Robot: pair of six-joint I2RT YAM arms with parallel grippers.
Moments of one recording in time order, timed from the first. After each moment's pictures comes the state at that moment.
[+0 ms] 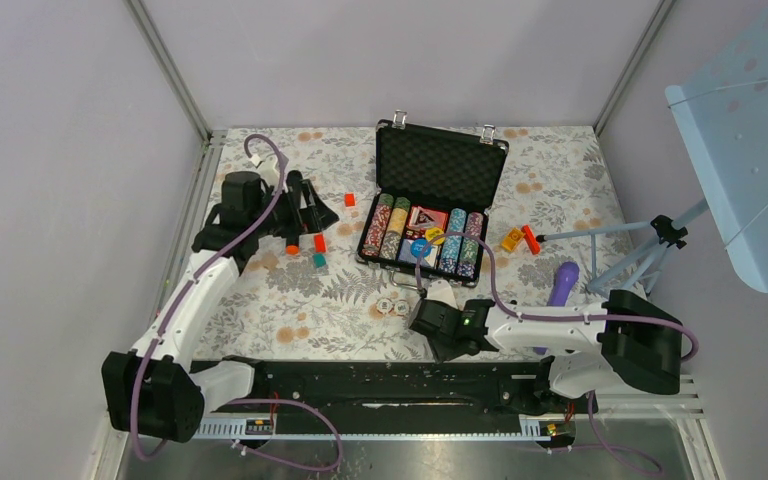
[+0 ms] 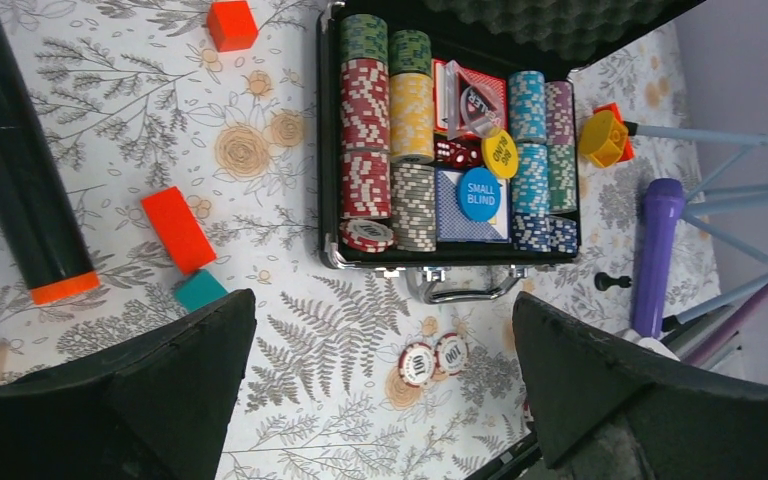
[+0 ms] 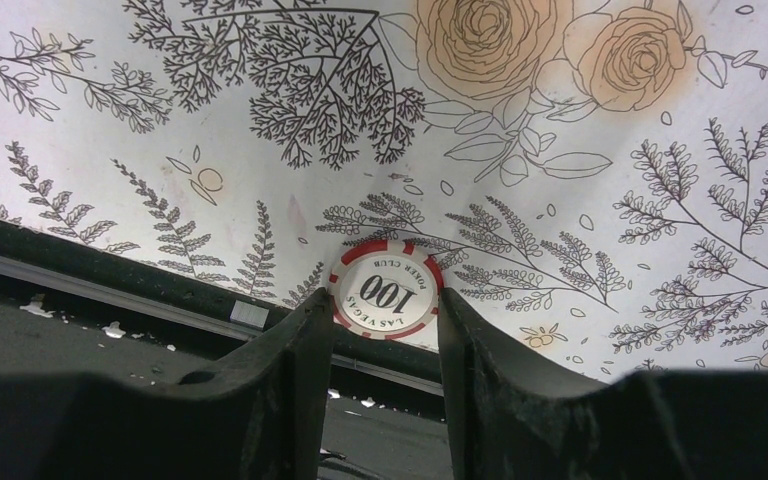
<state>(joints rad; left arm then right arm) -0.17 1.15 0.95 -0.37 0.42 -0.40 1.21 1.37 0.67 -0.62 0.27 0.78</state>
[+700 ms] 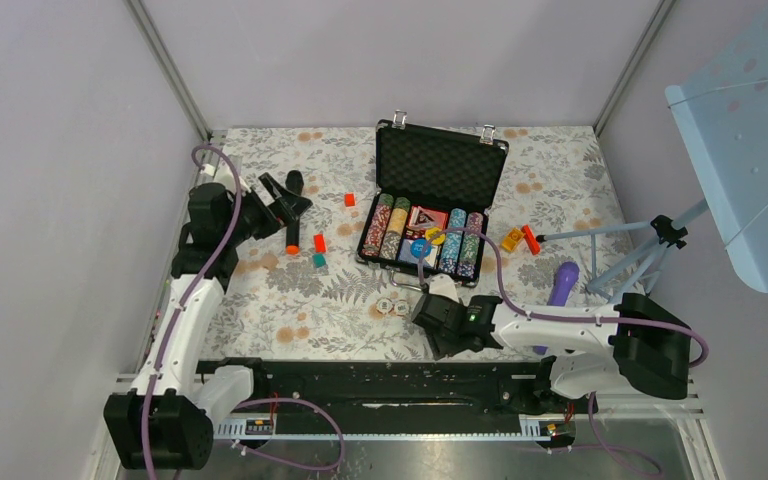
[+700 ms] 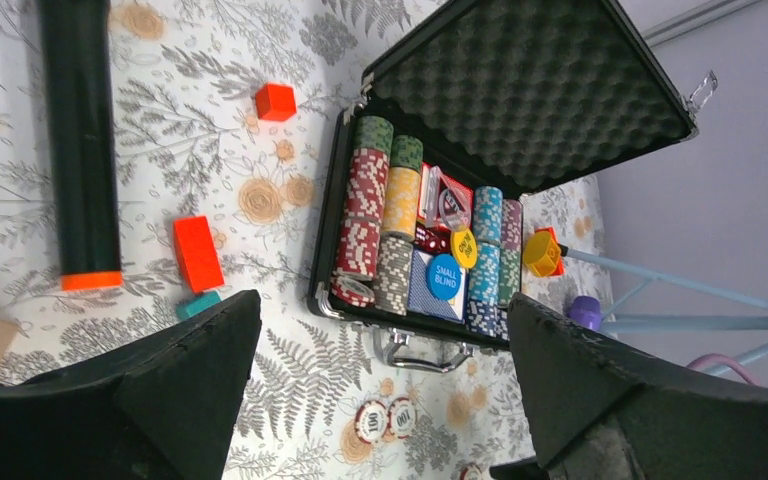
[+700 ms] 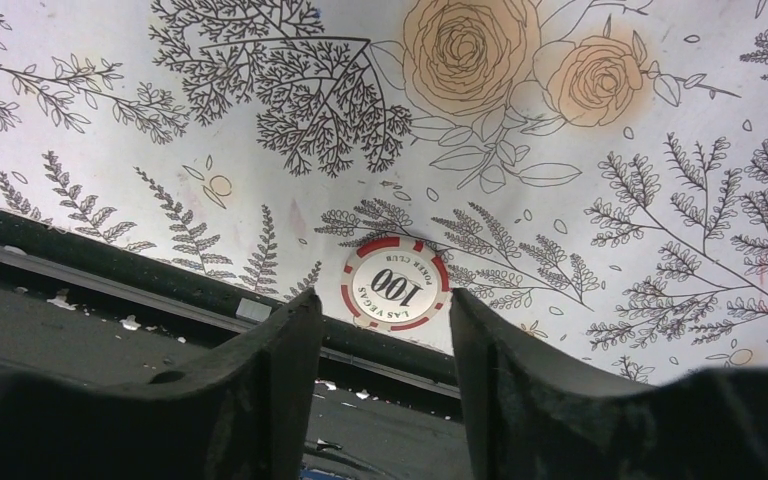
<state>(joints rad) -0.02 0.99 0.87 -0.27 0.42 -0.60 1.18 1.32 0.68 -0.64 0.27 0.75</state>
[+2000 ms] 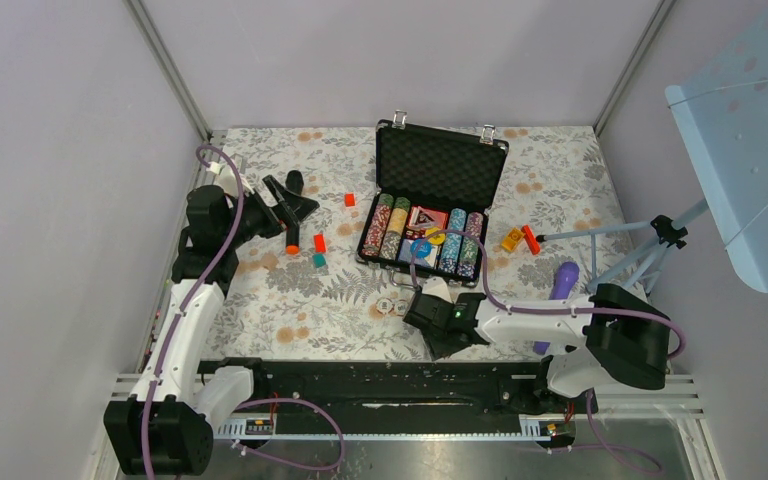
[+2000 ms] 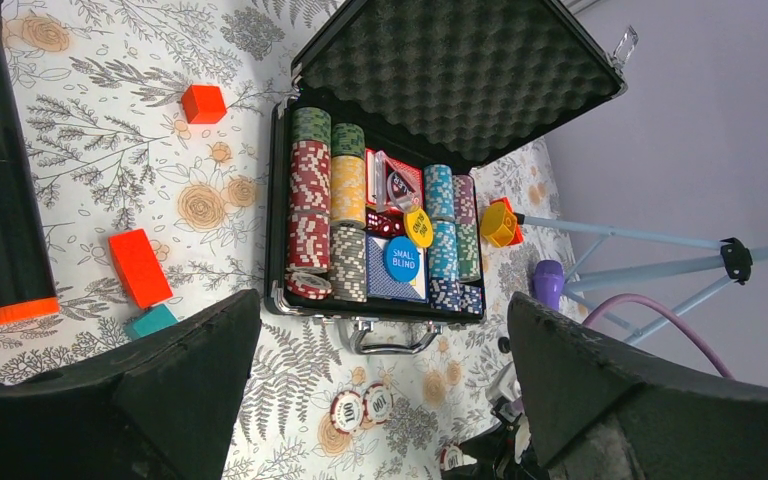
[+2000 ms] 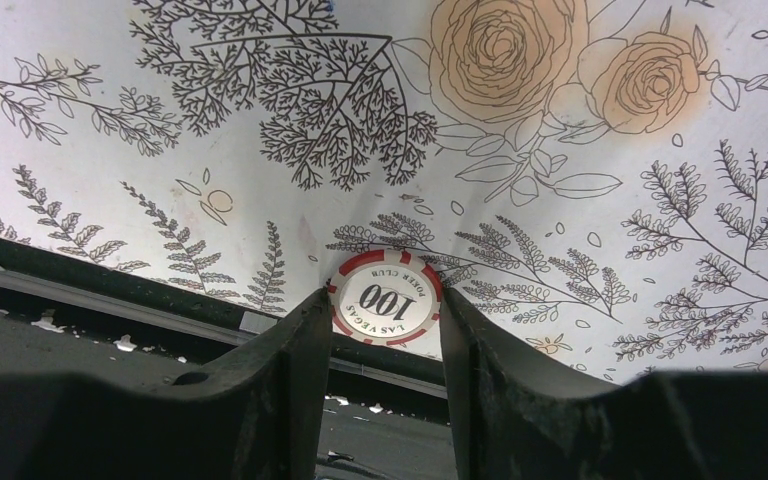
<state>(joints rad) -0.01 0.96 0.82 -0.19 0.55 -0.62 1.17 1.44 0.72 -0.64 0.23 0.75</state>
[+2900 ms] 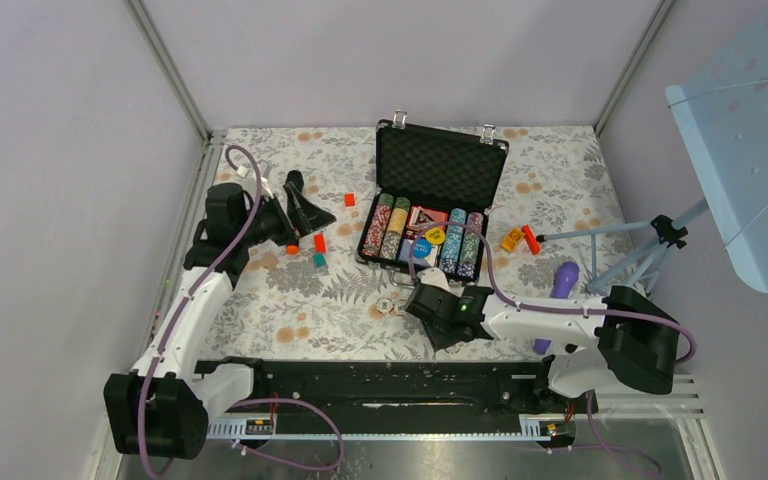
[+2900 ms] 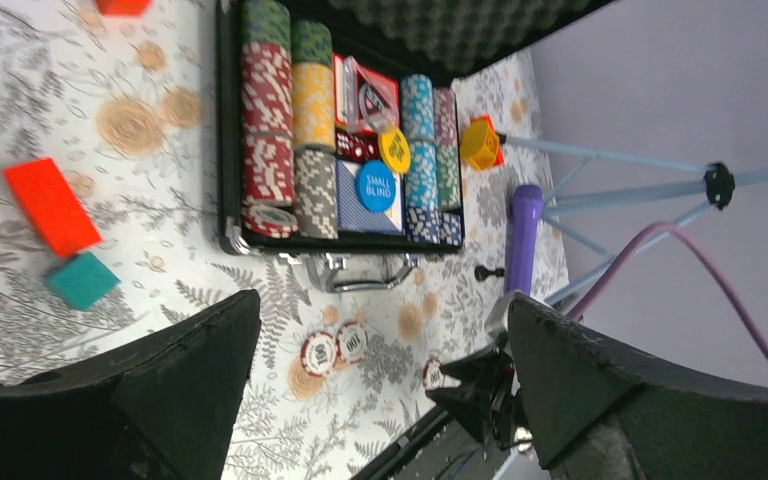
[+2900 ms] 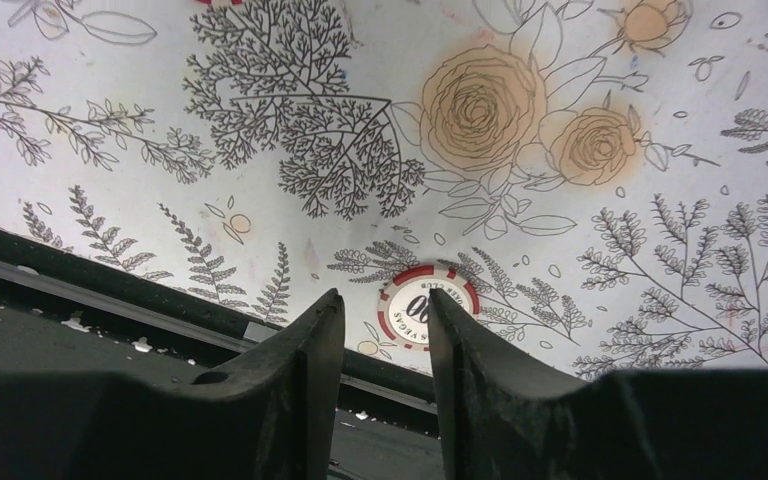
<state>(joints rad) -0.05 1.04 0.82 -0.23 0.65 -0.62 1.14 1.40 0.74 -0.63 0.25 0.65</state>
